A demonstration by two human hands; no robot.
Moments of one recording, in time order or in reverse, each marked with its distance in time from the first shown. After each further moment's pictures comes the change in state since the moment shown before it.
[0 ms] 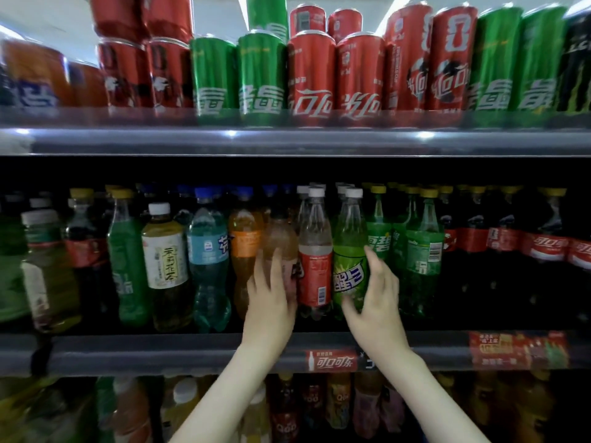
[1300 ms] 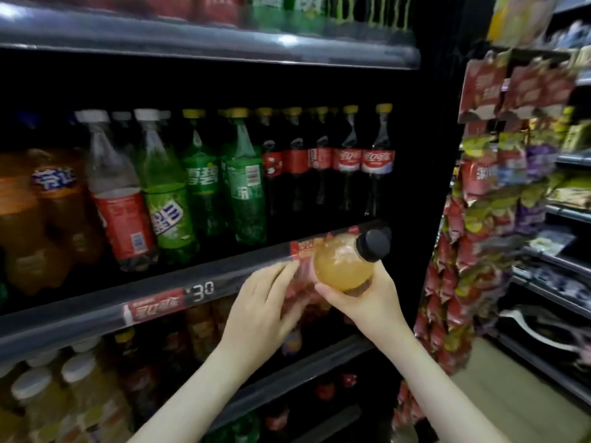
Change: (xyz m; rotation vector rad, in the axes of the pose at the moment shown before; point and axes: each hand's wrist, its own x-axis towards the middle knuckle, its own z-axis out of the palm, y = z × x) left_hand -0.109 0.168 0.101 -0.298 -0.022 0.693; right_hand -0.120 0.075 -0.195 0.279 0.086 0.524
